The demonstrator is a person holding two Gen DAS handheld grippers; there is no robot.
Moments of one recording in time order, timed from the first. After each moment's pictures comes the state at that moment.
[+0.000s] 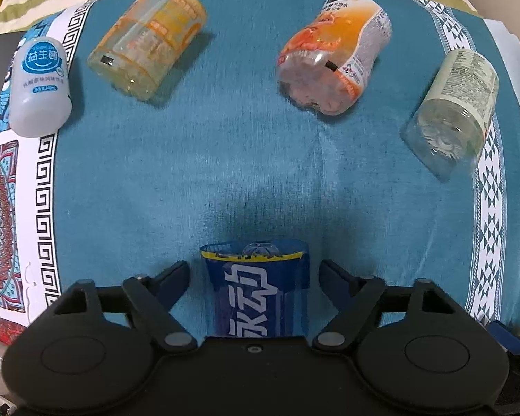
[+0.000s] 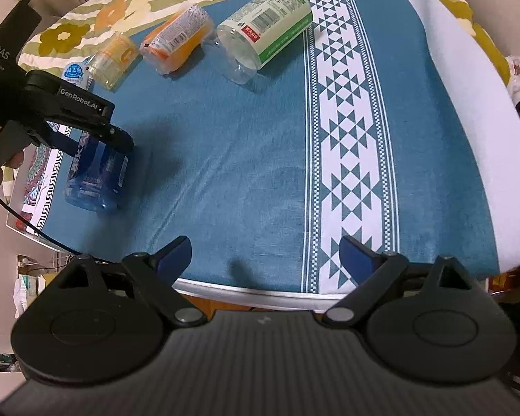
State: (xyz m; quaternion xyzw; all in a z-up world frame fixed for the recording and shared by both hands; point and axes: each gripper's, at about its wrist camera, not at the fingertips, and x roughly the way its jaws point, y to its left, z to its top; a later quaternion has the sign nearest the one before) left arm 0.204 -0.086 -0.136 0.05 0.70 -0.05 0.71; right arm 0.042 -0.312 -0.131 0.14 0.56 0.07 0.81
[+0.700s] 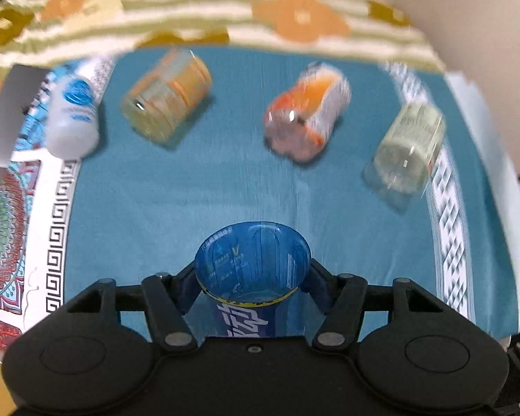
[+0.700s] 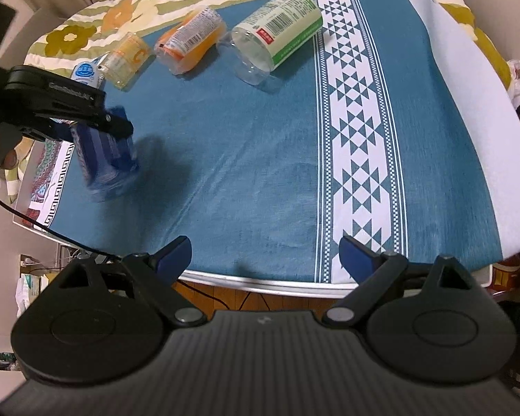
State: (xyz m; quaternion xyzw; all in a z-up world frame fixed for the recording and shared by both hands) left arm 0.155 -0.062 -0.091 0.01 0.58 -0.07 0.81; right arm 0.031 -0.305 -0.124 0.14 0.55 0.08 0.82
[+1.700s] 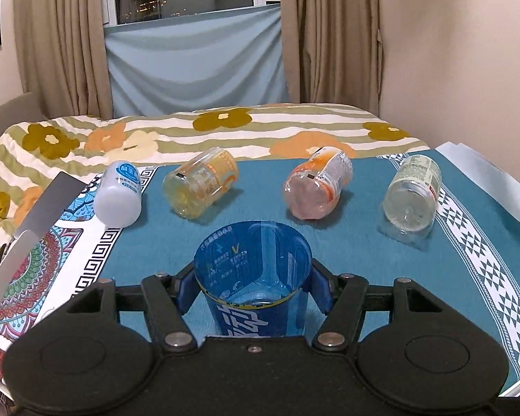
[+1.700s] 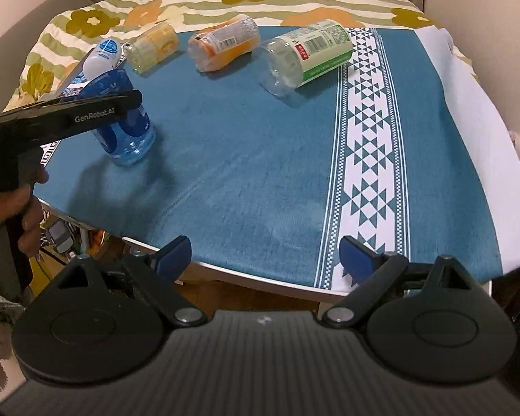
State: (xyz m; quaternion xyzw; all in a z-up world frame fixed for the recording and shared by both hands) left arm 0.070 -0.064 -0.128 0.05 0.31 -0.04 0.95; right arm 0.000 -0.274 -0.134 0.04 0.48 0.09 0.87
